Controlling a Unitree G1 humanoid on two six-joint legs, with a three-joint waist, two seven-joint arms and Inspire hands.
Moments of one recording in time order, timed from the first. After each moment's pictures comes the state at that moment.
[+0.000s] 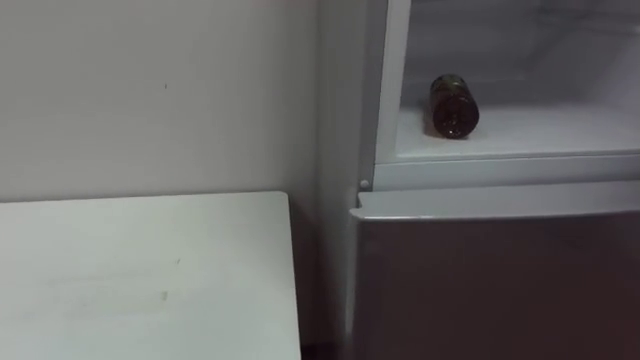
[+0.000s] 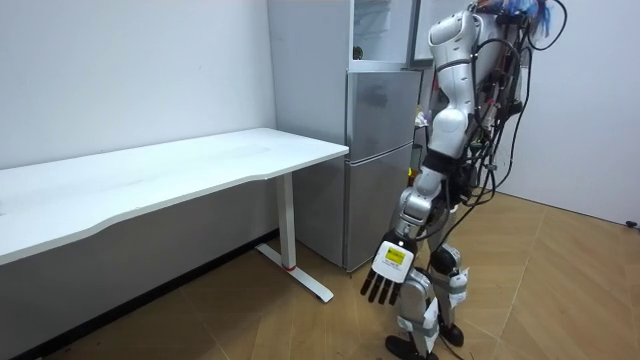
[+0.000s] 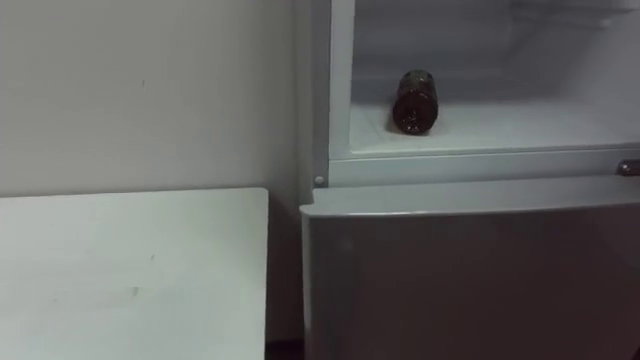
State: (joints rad) left arm 0.40 0.19 0.27 1.04 -0.20 0.02 0.00; right arm 0.28 -0.28 -0.61 -0.09 1.08 -0.07 -0.49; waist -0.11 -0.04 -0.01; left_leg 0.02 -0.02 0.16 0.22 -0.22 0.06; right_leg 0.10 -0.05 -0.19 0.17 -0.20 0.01
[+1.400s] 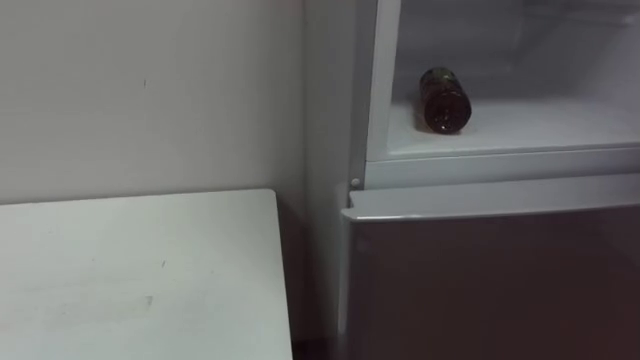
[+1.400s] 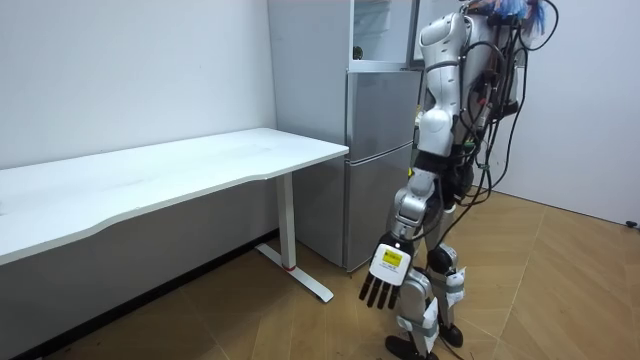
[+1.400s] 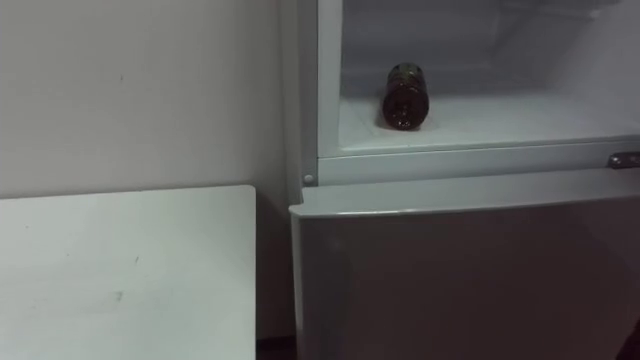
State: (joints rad) left arm 0.34 0.20 0.31 1.21 -0.20 -0.05 0.01; right arm 0.26 -0.30 -0.65 -0.31 0.46 -0.09 -1.03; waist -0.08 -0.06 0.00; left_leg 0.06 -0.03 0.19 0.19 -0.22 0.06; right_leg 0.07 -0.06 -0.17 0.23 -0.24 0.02
